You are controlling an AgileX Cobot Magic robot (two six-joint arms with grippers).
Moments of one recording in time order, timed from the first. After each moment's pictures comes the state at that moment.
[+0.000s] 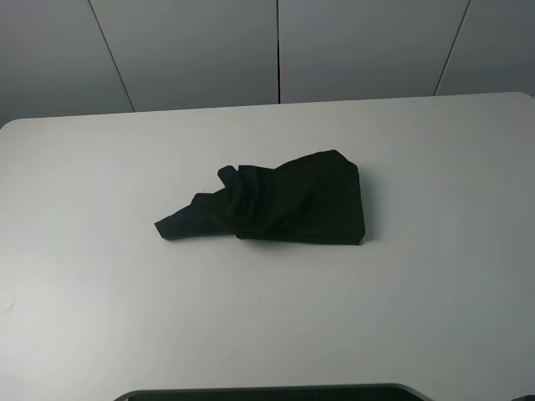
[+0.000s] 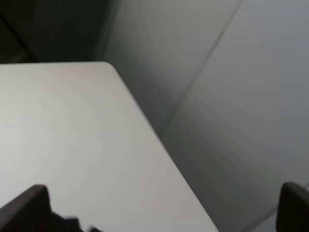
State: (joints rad) left arm -0.46 0.47 -0.99 0.58 0.92 -0.19; right arm 0.64 1.11 -1.20 0.36 0.61 -0.79
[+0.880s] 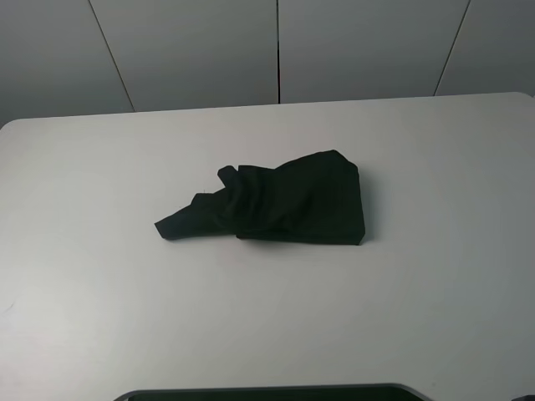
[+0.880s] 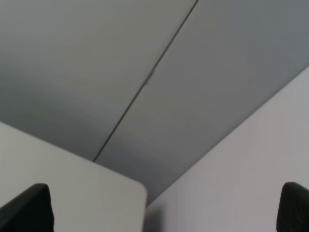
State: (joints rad) left arm -0.46 0.46 -0.99 0.61 1.22 -0.31; right arm 0.64 0.44 -1.20 -0.77 1.22 -0.07
